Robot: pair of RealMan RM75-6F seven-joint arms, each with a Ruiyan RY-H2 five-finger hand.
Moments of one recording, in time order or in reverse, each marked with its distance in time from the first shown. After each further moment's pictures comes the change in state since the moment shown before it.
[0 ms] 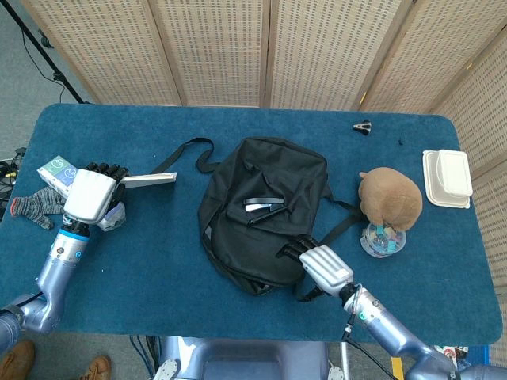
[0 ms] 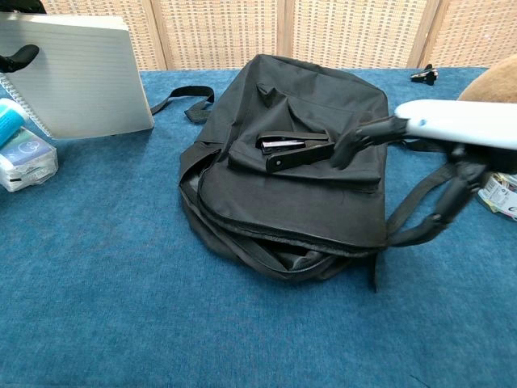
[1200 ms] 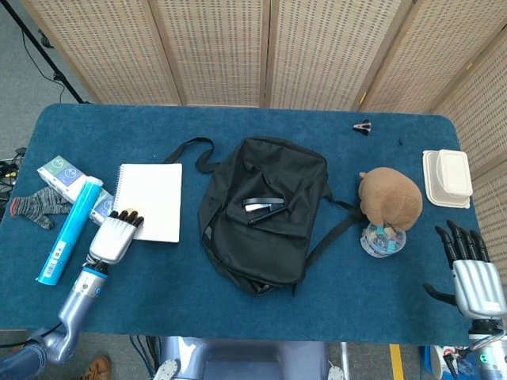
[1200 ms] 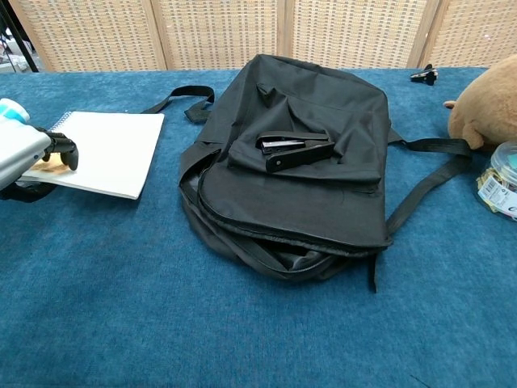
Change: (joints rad) left arm 0.124 -0.302 0.153 0.374 0.091 -0.021 -0.016; right arm -0.487 0.196 -0.053 0.190 -0.128 0.589 -0.011
